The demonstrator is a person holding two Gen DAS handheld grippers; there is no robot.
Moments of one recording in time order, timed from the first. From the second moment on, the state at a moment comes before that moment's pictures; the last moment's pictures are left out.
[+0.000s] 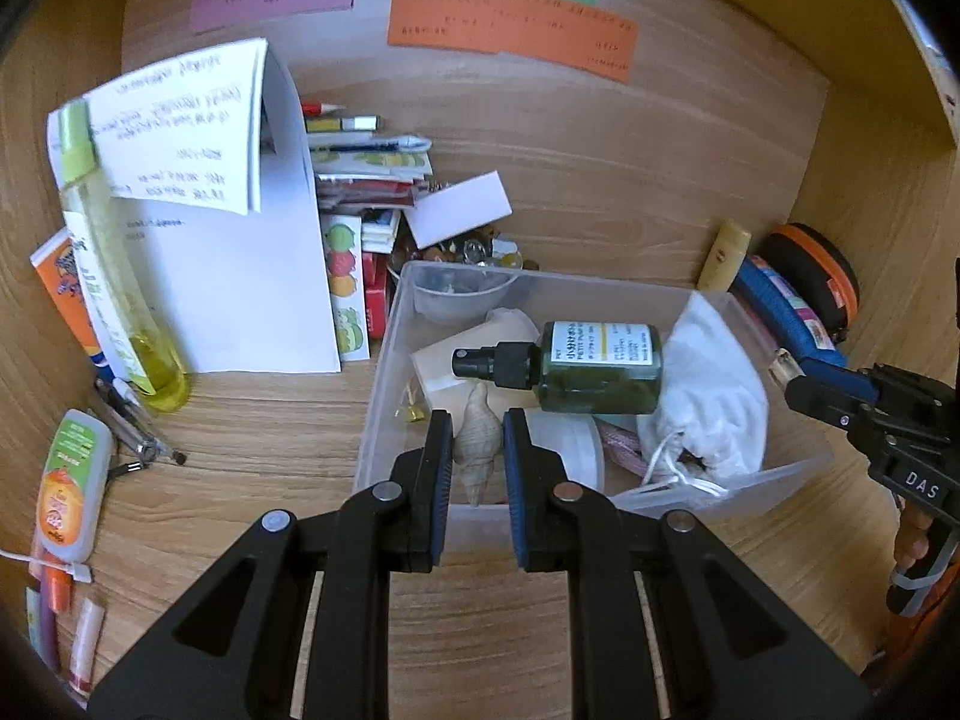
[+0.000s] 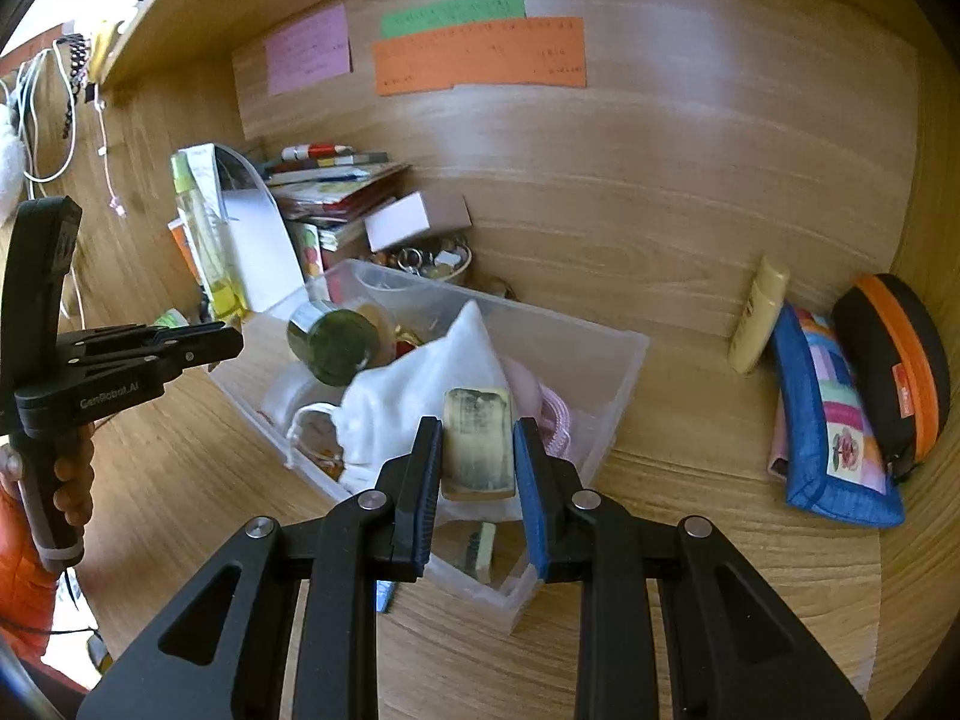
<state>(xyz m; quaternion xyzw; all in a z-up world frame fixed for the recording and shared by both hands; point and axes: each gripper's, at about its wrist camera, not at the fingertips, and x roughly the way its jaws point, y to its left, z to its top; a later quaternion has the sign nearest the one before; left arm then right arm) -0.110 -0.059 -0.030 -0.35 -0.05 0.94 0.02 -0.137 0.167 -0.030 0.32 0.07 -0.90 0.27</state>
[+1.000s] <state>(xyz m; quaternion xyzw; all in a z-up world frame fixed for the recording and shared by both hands) -0.101 -0.061 -0.036 -0.35 -0.06 0.93 0.03 -0.124 0.148 -0.031 0.32 0.10 -0.90 0.27</state>
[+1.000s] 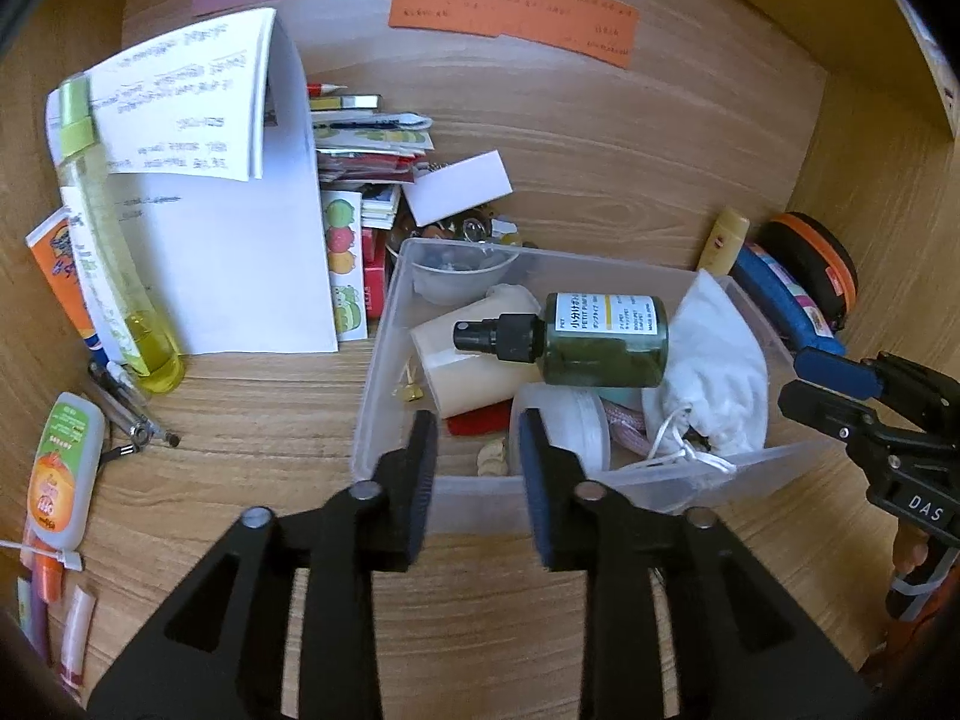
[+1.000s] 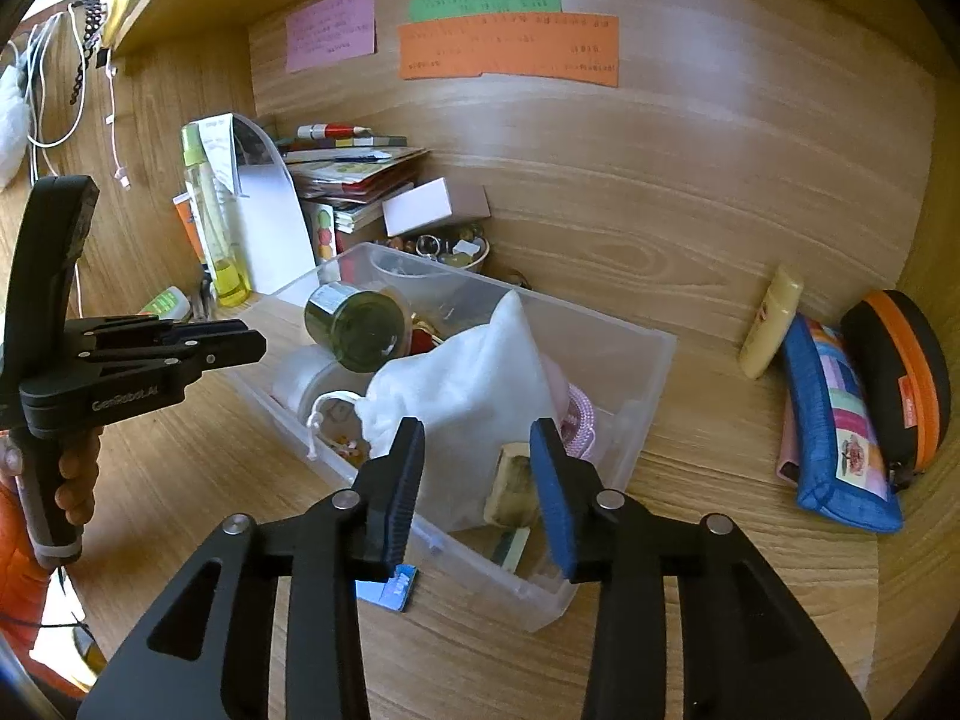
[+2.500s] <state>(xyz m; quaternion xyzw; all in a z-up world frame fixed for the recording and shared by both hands) -0.038 -0.081 -0.070 -0.37 -0.07 0.93 0.05 -0.098 0.100 -0.110 0.43 0.11 -0.87 0.24</state>
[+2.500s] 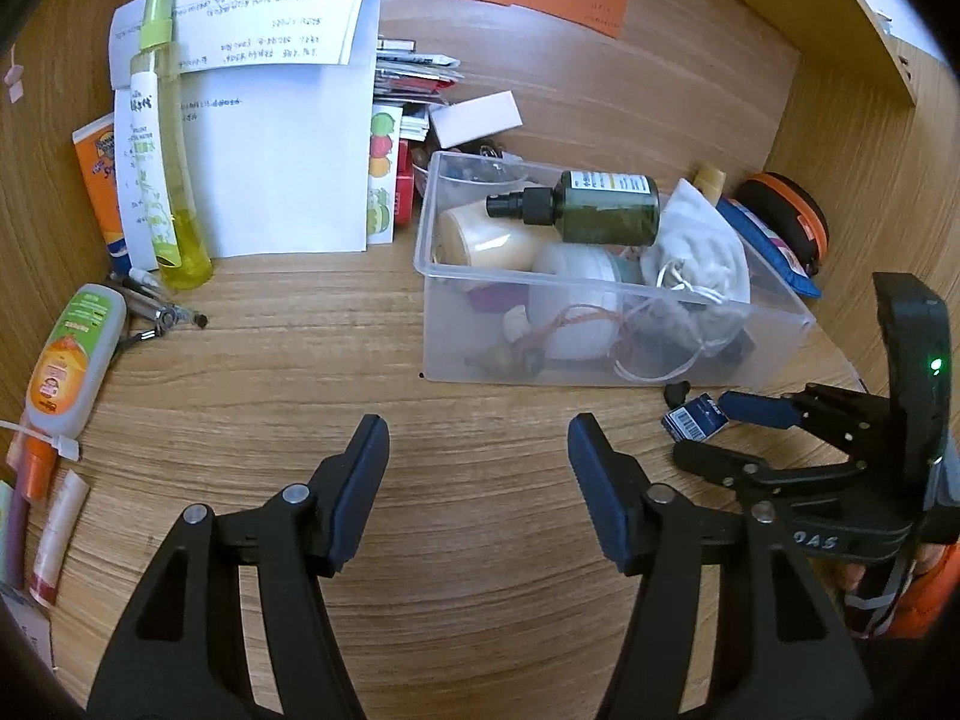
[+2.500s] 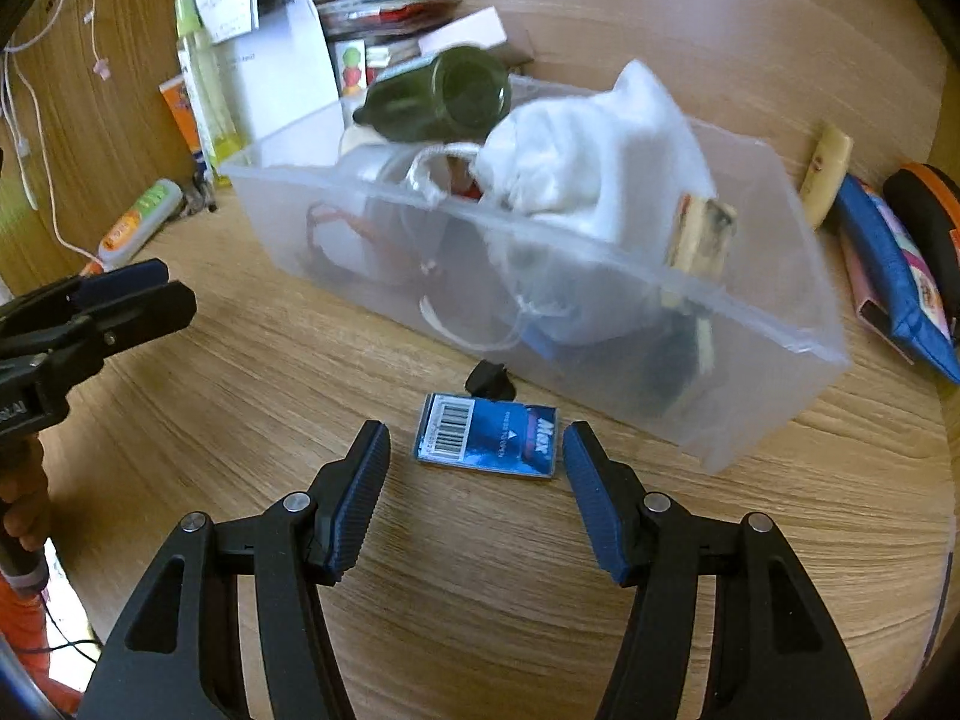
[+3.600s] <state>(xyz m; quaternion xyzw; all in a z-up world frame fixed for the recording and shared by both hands) -0.099 0.051 -0.102 -0.44 -0.01 0.89 0.08 -0.089 0.211 -0.064 0.36 0.03 -0.89 0.28</state>
